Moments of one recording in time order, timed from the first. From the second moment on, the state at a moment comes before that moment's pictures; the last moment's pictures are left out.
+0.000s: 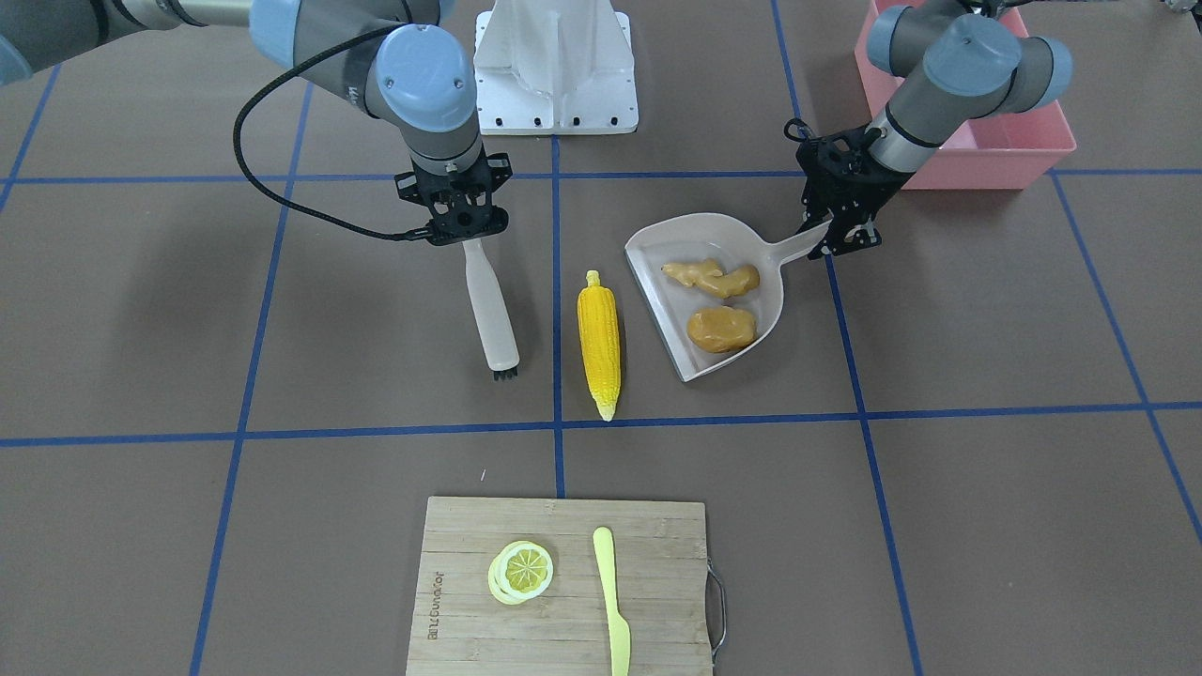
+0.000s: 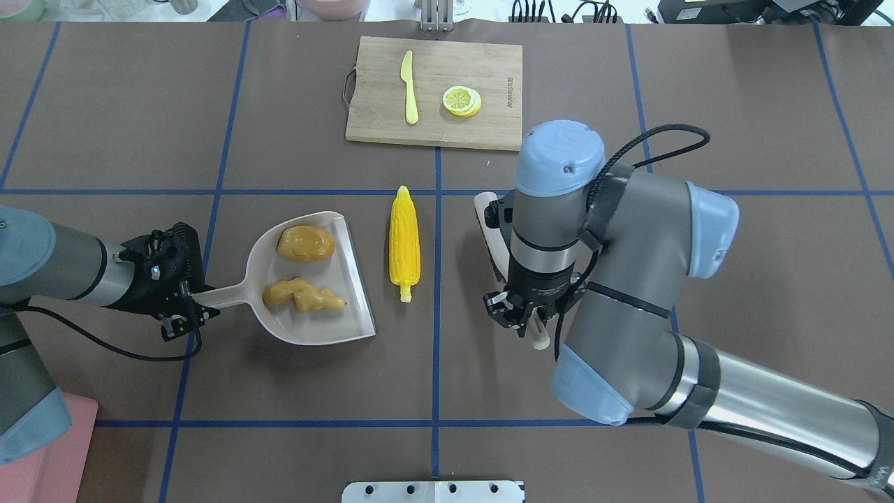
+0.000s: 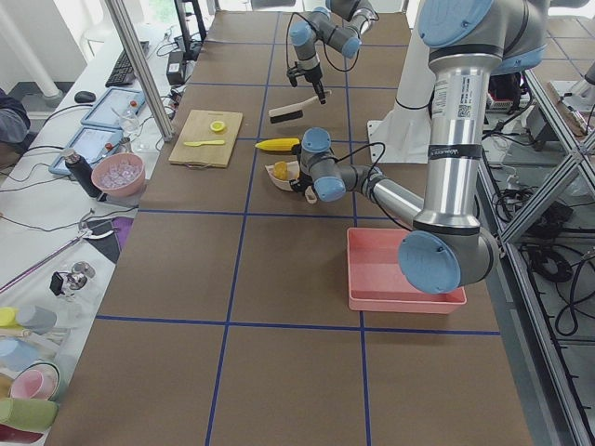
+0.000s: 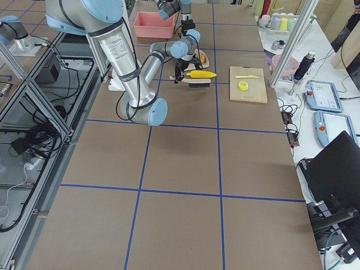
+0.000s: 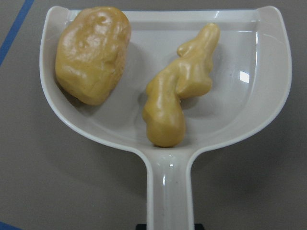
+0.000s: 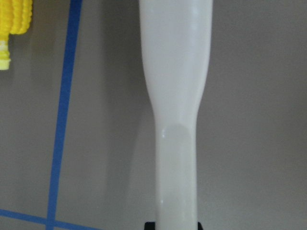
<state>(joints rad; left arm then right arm) -0.64 -1.60 -1.90 -2.17 -2.02 0.06 0.52 -0.88 1.76 -1.97 2.18 0.85</state>
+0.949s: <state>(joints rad) -0.64 -1.60 -1.91 -2.17 -2.01 0.05 0.45 -0.71 1.52 -1.78 2.16 0.99</state>
